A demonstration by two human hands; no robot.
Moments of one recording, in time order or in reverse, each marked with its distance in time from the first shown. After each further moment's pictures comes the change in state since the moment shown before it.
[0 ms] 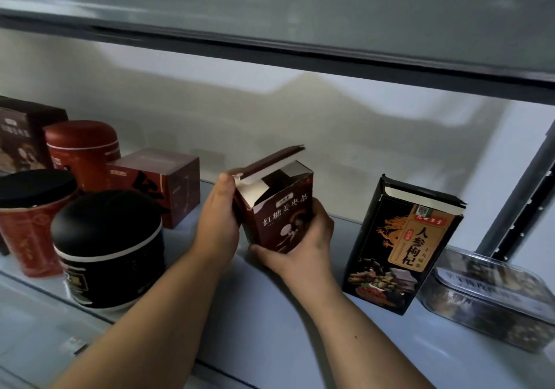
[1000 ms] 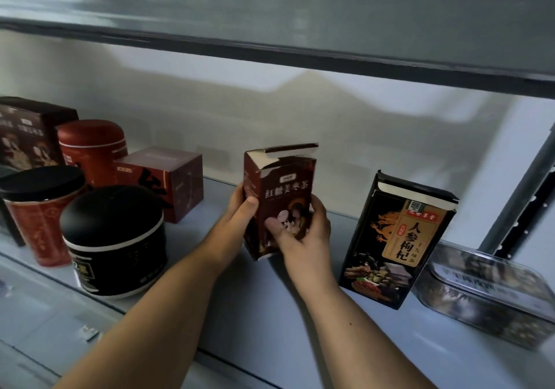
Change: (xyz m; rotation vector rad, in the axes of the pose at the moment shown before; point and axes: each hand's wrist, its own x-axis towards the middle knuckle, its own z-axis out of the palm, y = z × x) left_hand -0.022 -0.004 -0.011 0.426 -0.279 -0.090; right_hand 0.006 0.005 0.003 0.207 0.074 0.093
